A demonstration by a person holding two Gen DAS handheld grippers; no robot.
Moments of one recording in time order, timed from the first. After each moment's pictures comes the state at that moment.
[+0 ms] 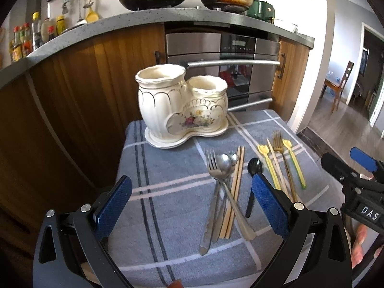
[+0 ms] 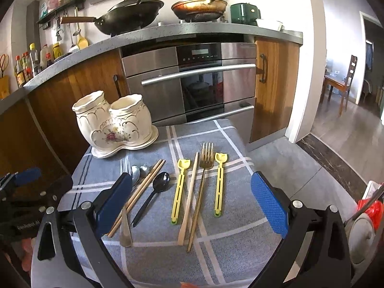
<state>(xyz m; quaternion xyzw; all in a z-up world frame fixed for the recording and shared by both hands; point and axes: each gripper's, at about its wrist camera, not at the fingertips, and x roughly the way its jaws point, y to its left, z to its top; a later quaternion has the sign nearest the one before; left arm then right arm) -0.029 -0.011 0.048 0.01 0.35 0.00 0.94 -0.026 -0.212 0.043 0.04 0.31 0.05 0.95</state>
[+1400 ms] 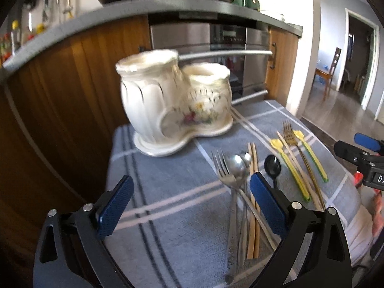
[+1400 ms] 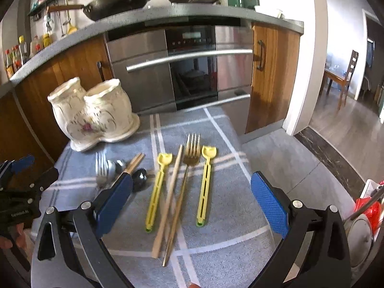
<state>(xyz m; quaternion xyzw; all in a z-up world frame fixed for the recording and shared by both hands) 0.017 0.004 0.000 0.04 0.35 -0.06 0.93 0.015 -0.233 0.003 0.04 0.35 0.04 0.94</state>
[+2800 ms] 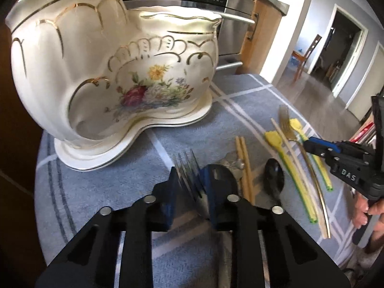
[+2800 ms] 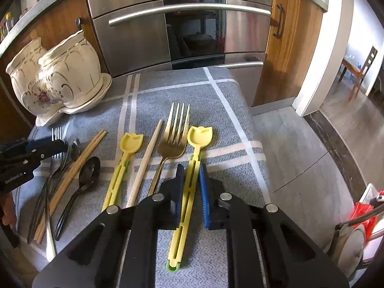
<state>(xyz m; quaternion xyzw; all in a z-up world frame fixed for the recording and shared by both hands) 0.109 -0.016 -0.052 0.00 0.43 -0.17 0.88 0.098 -0.247 -0.057 0.02 0.44 0.06 0.90</state>
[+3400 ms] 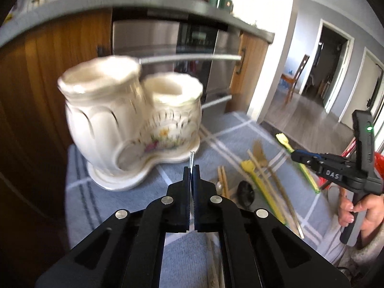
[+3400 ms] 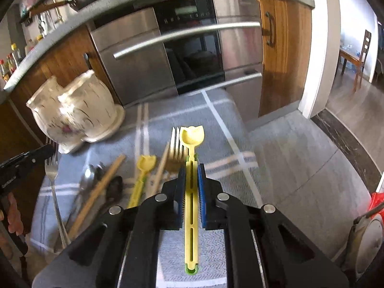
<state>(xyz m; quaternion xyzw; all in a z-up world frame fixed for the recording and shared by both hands) 0.057 0.009 0.015 0.00 0.33 -0.18 0.92 0.071 -0.262 -0.017 0.08 0.38 0.08 0.92</state>
